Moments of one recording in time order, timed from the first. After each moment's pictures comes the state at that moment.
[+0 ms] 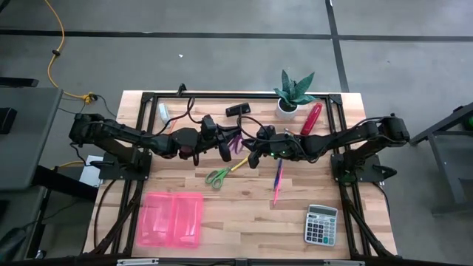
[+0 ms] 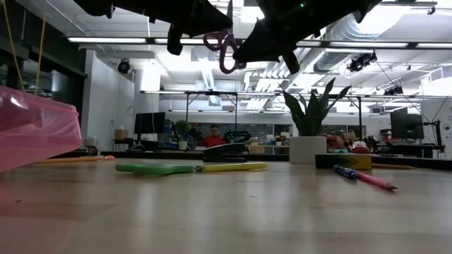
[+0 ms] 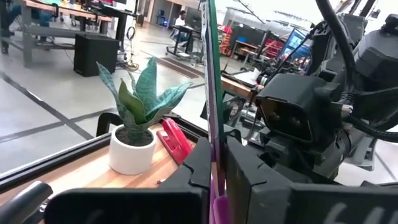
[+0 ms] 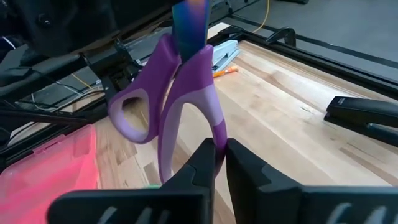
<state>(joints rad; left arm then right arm) 0.06 1.42 0.79 0.60 -0.51 -0.30 0.08 1.49 0.90 0.20 0.41 0.48</state>
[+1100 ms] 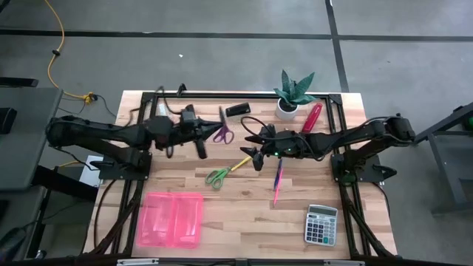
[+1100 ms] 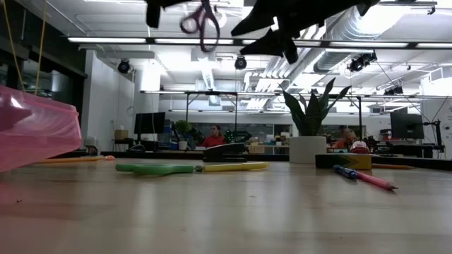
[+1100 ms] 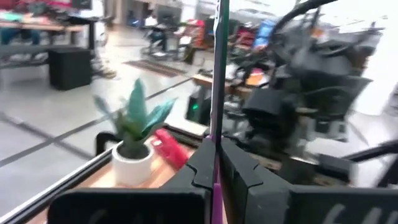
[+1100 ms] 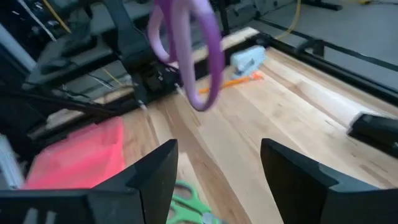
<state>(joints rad) 0.07 1.06 0.78 0.25 -0.35 -0.19 0.07 1.42 0.90 0.18 0.30 0.40</state>
